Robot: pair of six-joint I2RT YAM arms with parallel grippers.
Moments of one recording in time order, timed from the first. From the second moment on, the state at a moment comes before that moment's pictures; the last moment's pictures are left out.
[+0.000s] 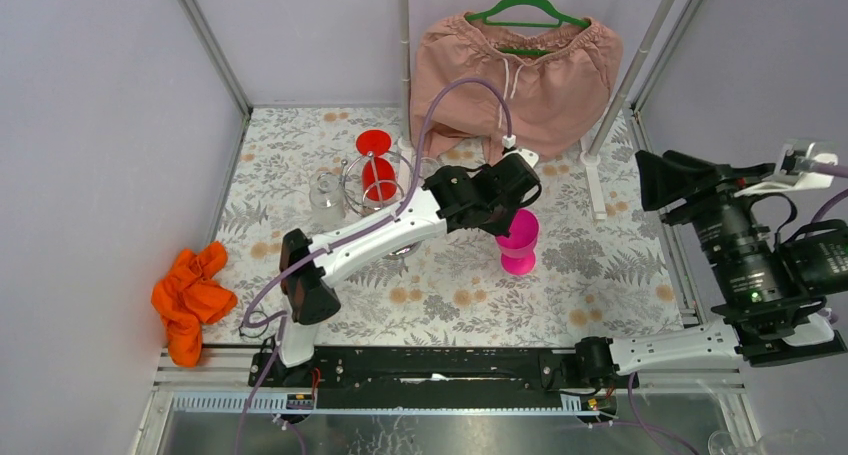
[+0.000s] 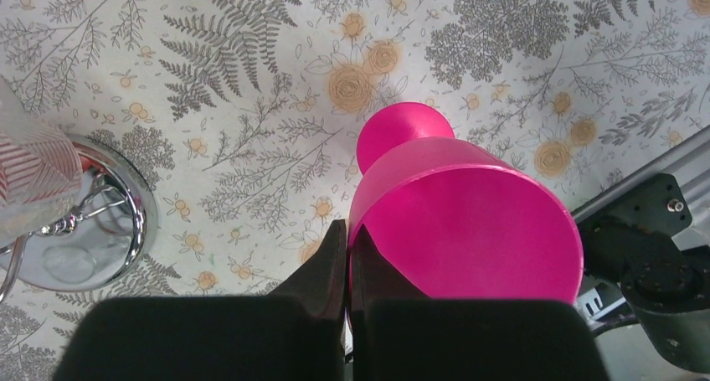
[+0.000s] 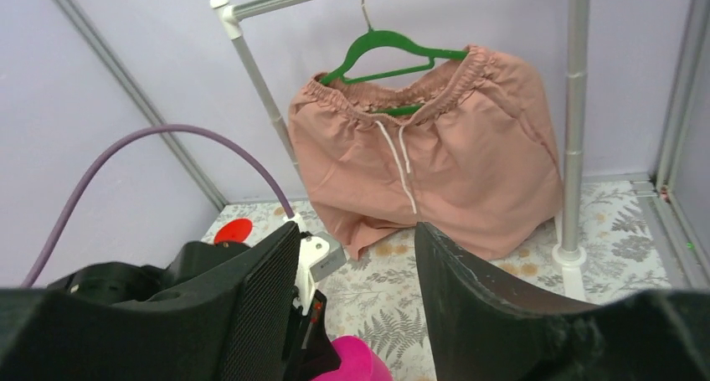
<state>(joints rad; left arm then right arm) -1.06 1.95 2.03 -1.00 -0.22 -0.48 1.63 0.55 1.26 0.12 1.33 -0.51</state>
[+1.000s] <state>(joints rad) -1.11 2.23 2.27 -1.16 -0.28 -0.41 1.62 0.64 1.44 0.11 1.46 -0.66</state>
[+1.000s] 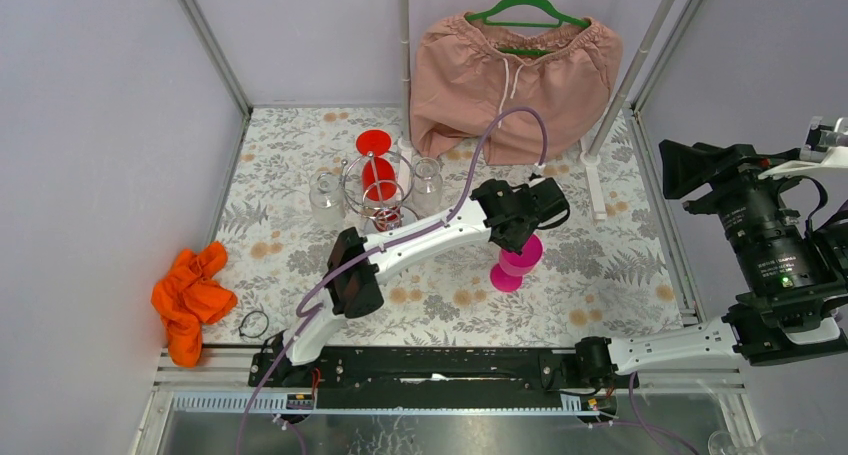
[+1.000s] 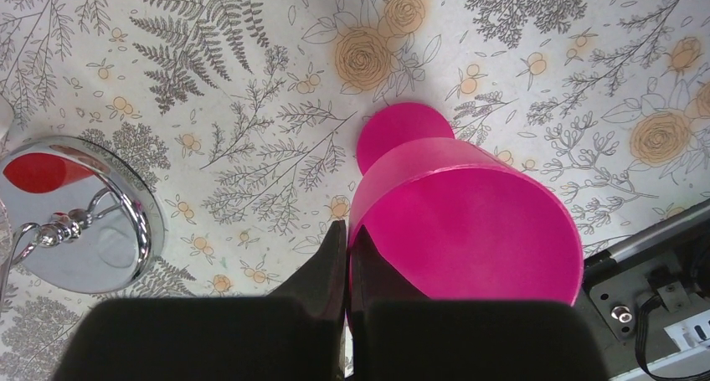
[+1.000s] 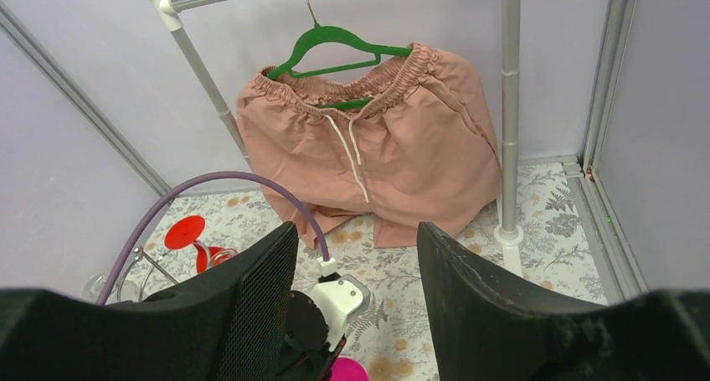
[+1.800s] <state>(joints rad) -1.11 2.13 2.09 -1.09 -0.23 -0.41 1.62 0.68 1.44 -0.09 1.46 -0.51</state>
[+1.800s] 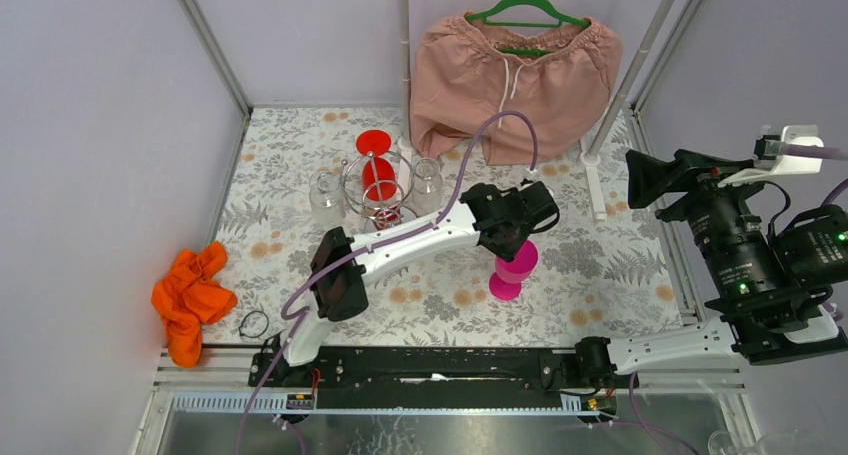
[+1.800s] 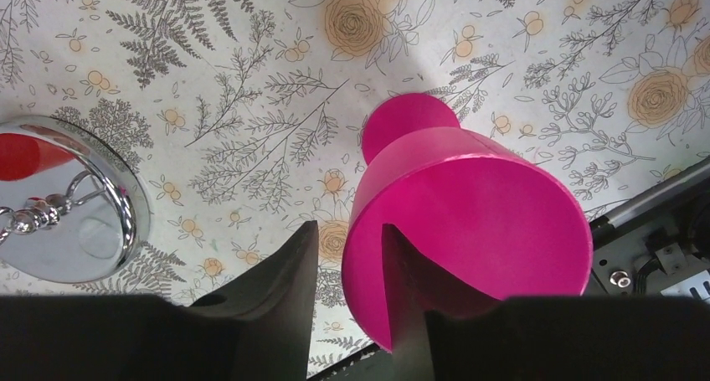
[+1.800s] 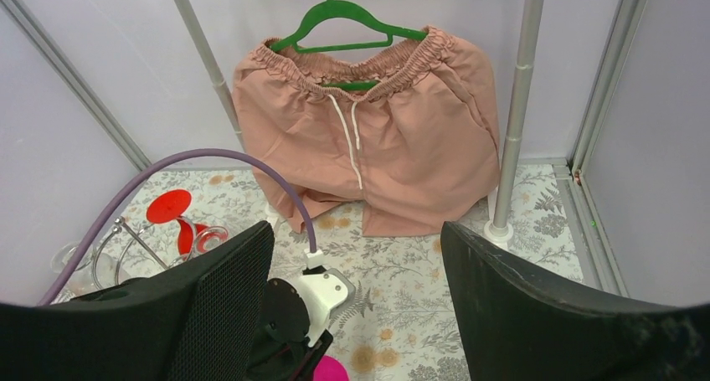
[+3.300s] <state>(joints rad) -1.12 1.38 2.14 -0.88 -0.77 -0.44 1.53 1.43 1.89 -0.21 1.35 -0.52</state>
